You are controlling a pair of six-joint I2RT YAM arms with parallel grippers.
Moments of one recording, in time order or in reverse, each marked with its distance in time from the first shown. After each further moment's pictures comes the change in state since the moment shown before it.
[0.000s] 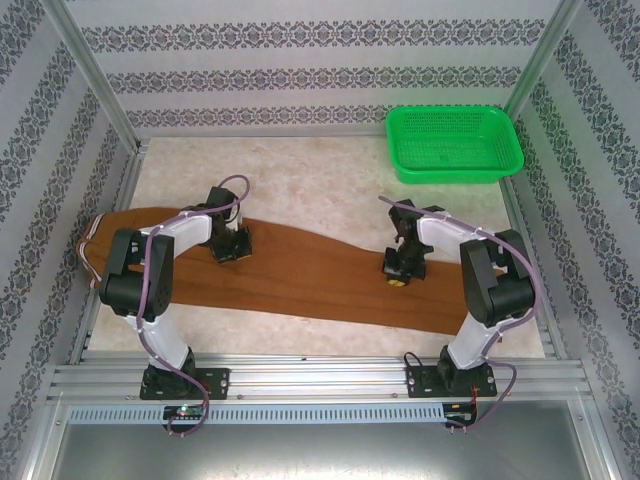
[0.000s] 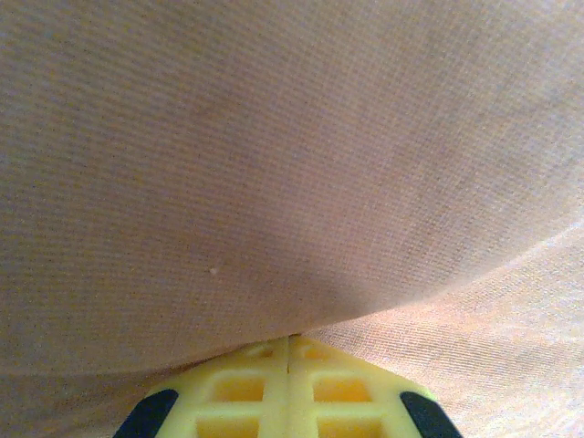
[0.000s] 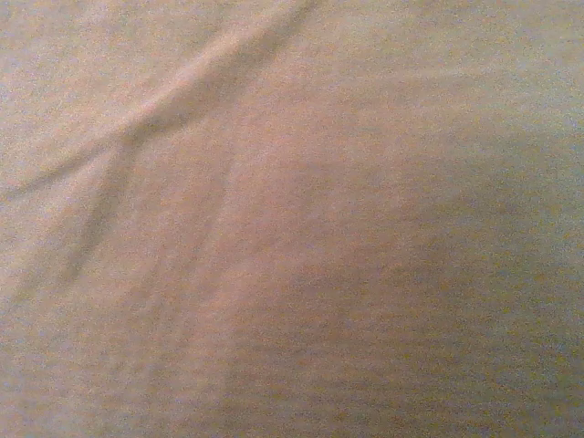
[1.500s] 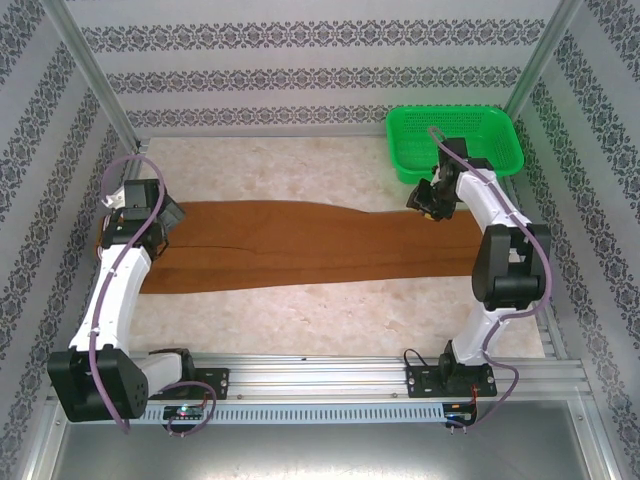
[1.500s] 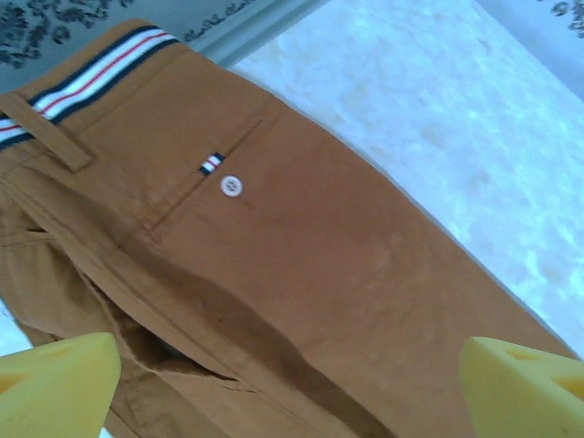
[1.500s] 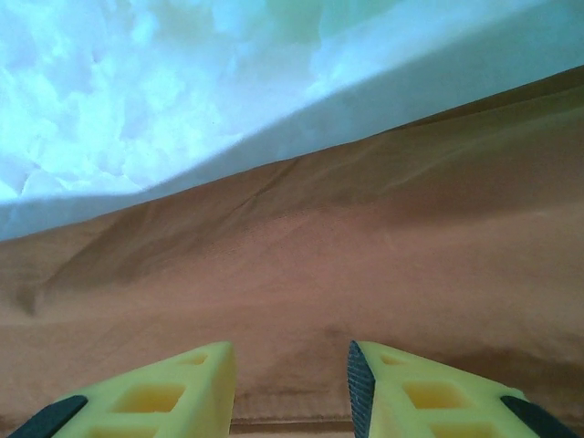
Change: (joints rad) left arm 0.280 -0.618 -0.014 -0.162 -0.587 -0.203; right arm -0.264 0.081 0.437 0.011 -0.046 -0.091
